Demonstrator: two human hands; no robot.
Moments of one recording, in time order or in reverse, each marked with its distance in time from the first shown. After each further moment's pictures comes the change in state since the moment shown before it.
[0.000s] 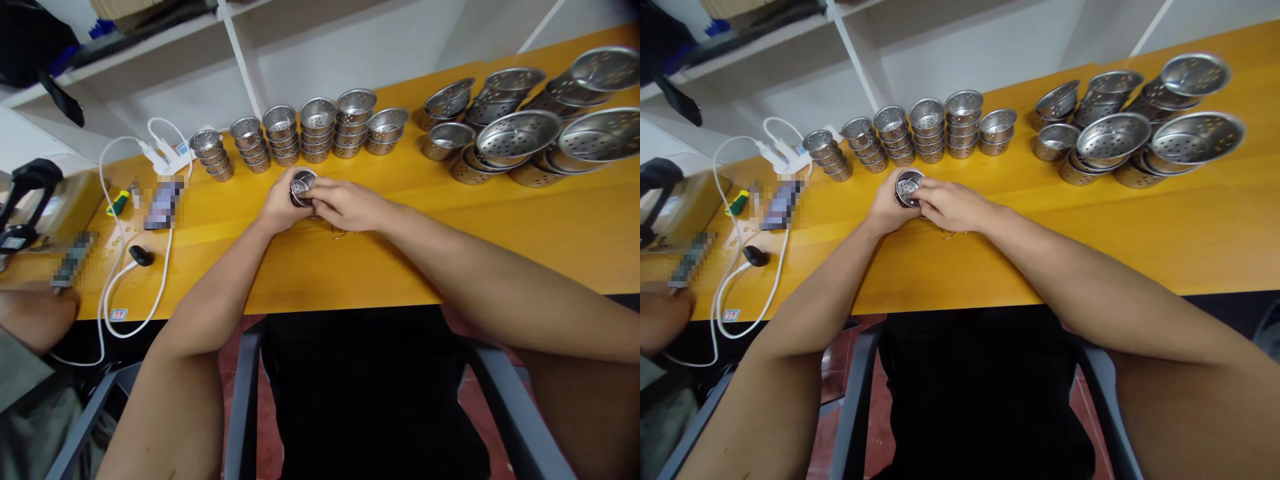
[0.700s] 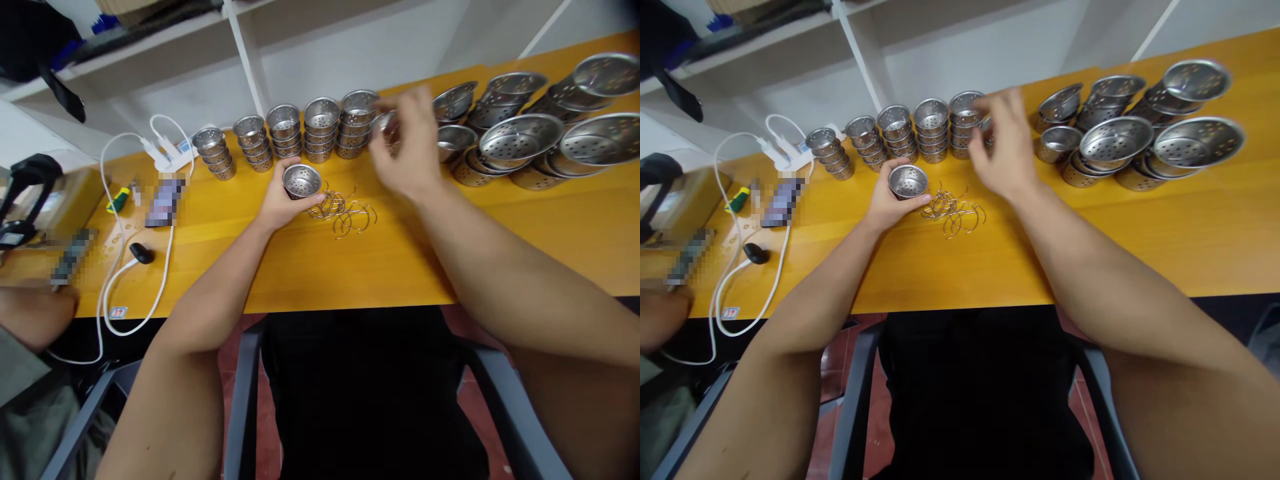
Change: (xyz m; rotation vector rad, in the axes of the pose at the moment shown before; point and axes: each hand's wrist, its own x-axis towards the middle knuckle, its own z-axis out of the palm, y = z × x) left_hand -0.001 -0.028 0.012 -0.182 0.135 -0.050; right_hand -0.017 0.048 -0.061 -0.030 0.491 0.242
